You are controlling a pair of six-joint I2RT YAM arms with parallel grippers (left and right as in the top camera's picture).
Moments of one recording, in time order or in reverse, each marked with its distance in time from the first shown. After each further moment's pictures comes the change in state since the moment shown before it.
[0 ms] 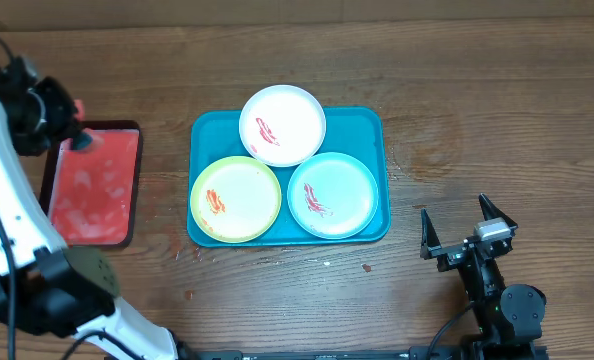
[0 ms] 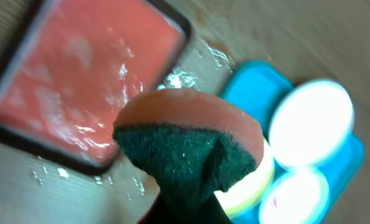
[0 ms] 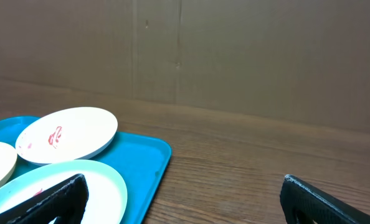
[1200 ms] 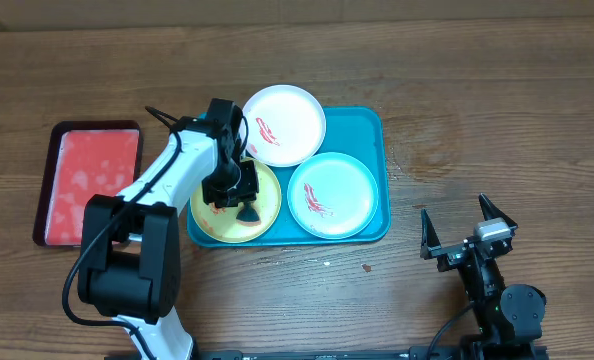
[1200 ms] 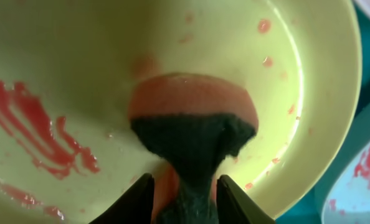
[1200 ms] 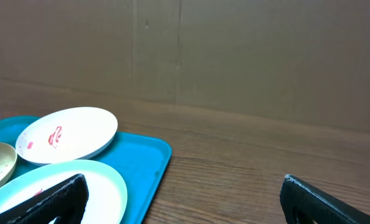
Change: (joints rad) left arm -0.645 -0.004 -0.895 0.618 -0.073 -0.171; right arm 0.000 0.000 0.000 0.000 0.001 -0.001
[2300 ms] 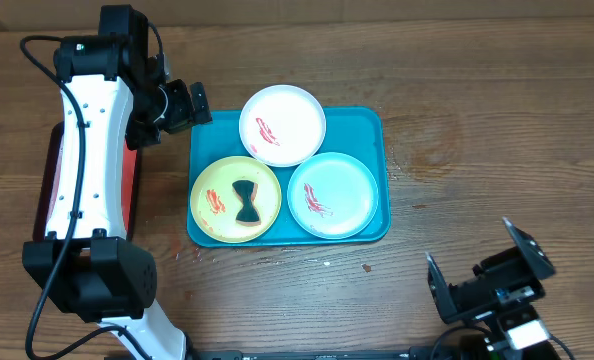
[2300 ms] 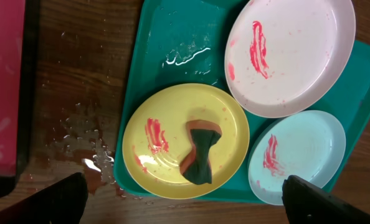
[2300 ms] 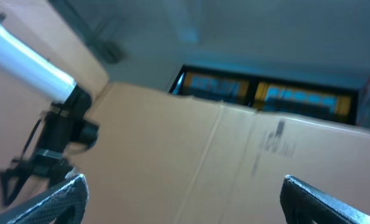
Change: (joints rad) left arm 0.238 -0.006 0.677 -0.470 0.003 0.094; right arm 0.000 -0.003 0.037 0.835 -0.310 0.000
